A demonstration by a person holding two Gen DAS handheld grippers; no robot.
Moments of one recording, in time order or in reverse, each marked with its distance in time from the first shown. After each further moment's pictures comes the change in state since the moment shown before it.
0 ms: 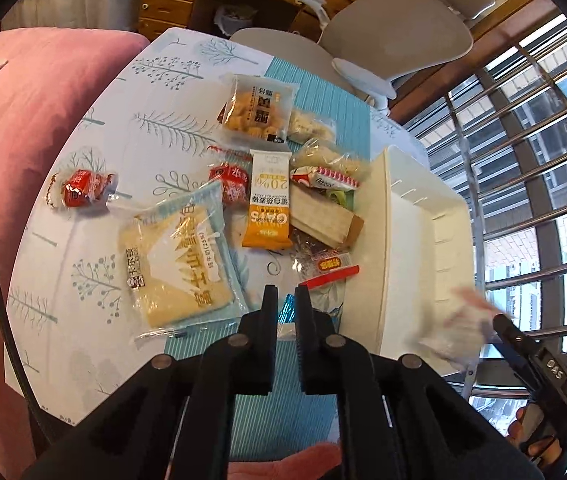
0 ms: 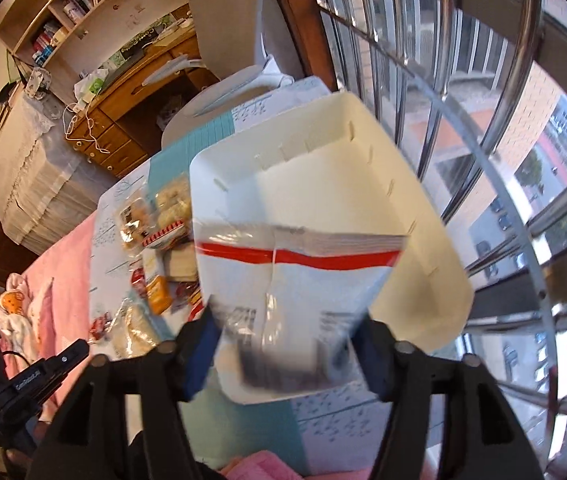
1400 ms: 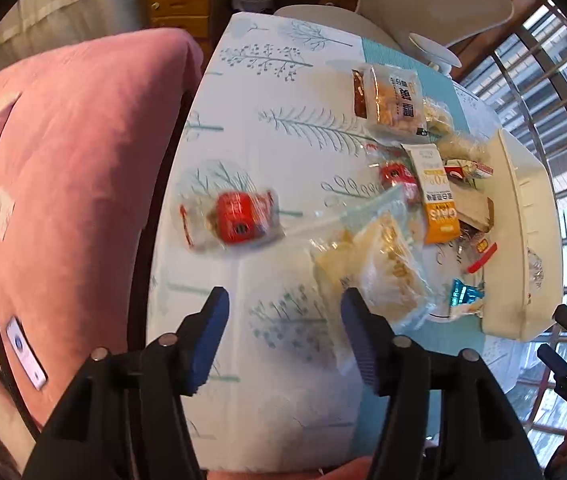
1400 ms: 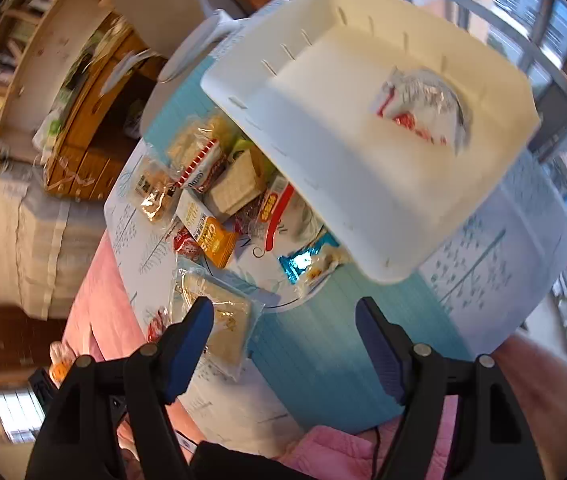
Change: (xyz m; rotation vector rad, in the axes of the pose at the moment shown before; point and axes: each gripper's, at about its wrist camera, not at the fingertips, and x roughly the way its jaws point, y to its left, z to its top) left arm 0.007 0.155 0.059 0.186 0.115 0.171; right arm 0.047 0.096 -0.085 0.464 0.162 0.026
